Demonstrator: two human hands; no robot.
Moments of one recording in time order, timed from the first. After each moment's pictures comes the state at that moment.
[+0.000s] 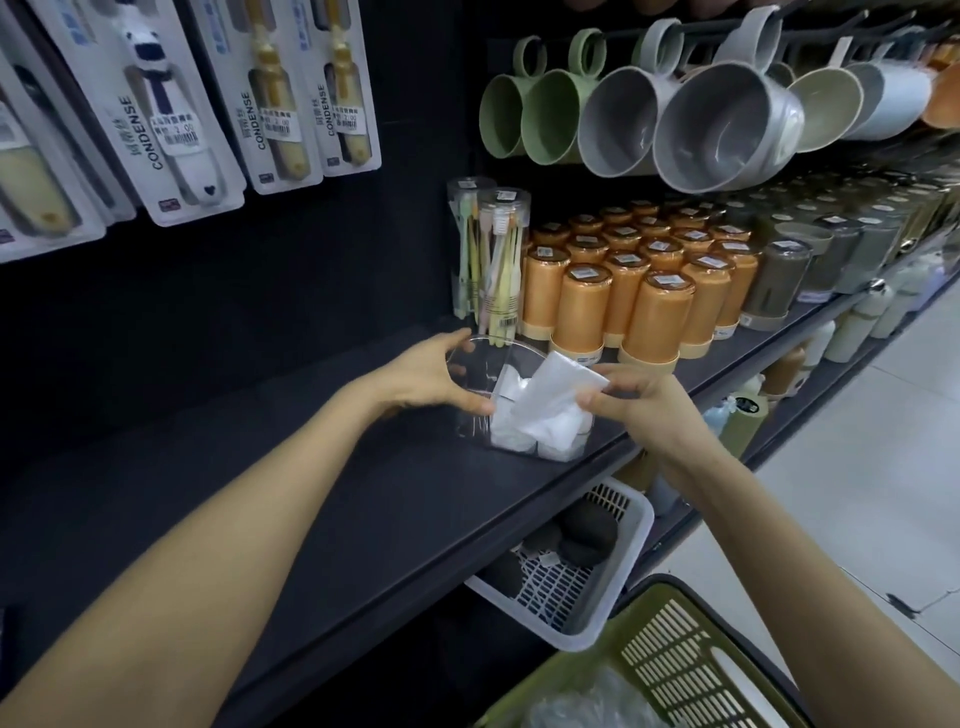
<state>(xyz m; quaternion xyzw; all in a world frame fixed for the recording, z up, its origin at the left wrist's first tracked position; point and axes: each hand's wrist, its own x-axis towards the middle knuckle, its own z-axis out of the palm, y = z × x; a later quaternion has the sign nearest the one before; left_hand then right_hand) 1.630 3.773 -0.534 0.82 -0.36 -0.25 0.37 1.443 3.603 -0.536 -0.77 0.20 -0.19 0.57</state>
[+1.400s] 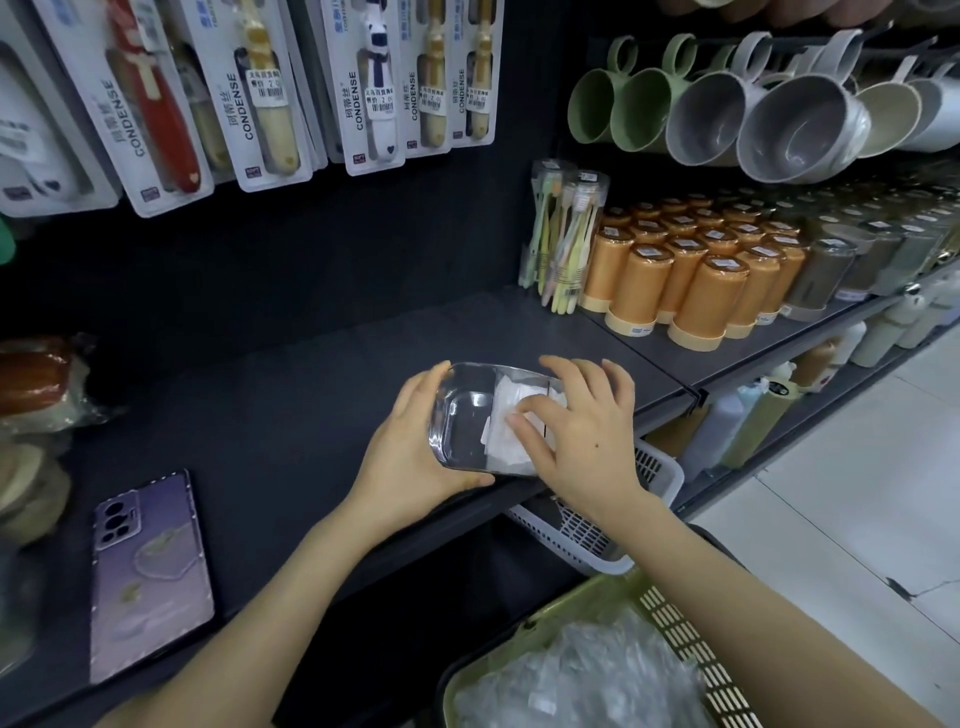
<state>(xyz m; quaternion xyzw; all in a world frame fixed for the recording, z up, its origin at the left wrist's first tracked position) 1.504 3.938 -0.567 0.81 -0.32 -0.04 0.49 1.434 3.756 -0.566 -0.94 0.04 -0.33 0.01</state>
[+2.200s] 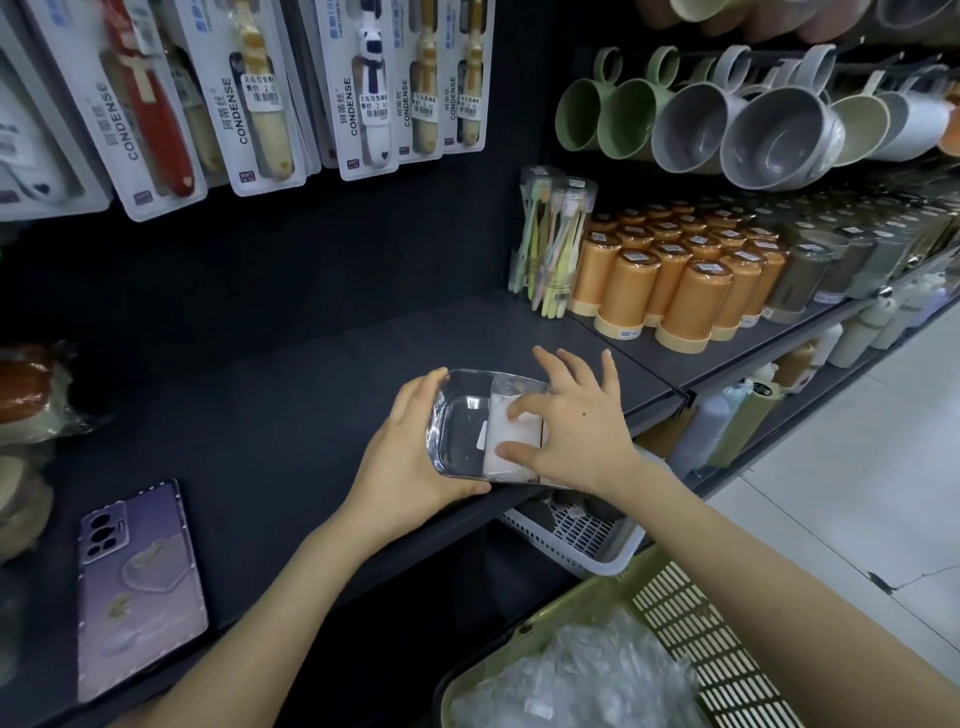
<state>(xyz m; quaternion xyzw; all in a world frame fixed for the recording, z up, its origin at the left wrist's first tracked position) 1.503 3.941 -0.565 0.83 -0.33 -0.03 0.45 1.443 3.751 -0.549 -0.98 0.07 -0.17 -0.01</state>
